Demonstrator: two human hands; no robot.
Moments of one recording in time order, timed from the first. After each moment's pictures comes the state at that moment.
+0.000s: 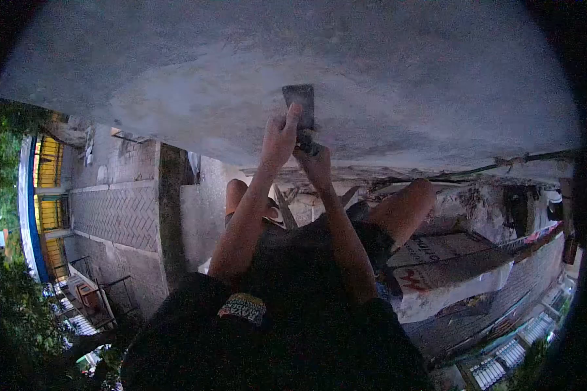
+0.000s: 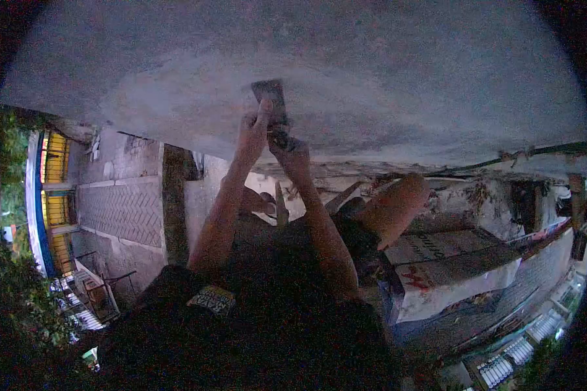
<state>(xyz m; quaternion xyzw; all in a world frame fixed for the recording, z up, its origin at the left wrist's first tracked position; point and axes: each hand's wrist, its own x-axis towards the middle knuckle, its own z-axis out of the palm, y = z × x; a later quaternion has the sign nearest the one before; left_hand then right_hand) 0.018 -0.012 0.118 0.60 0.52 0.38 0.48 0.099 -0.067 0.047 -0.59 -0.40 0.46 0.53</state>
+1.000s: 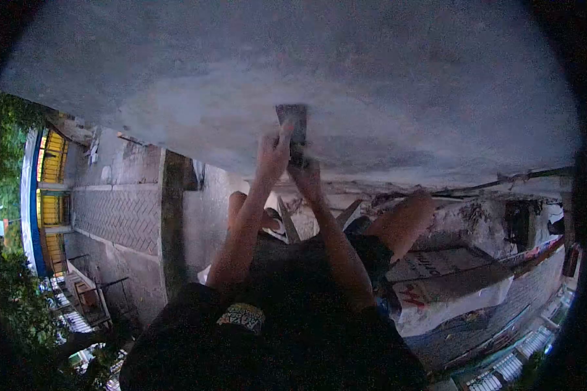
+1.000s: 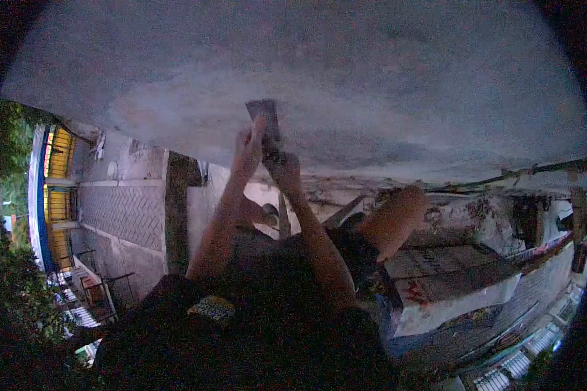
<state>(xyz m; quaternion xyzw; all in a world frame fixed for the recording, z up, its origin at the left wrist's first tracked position) -0.002 0.010 0.118 0.65 0.49 0.39 0.43 0.072 -0.038 0.023 -0.58 -0.45 0.41 0.55</state>
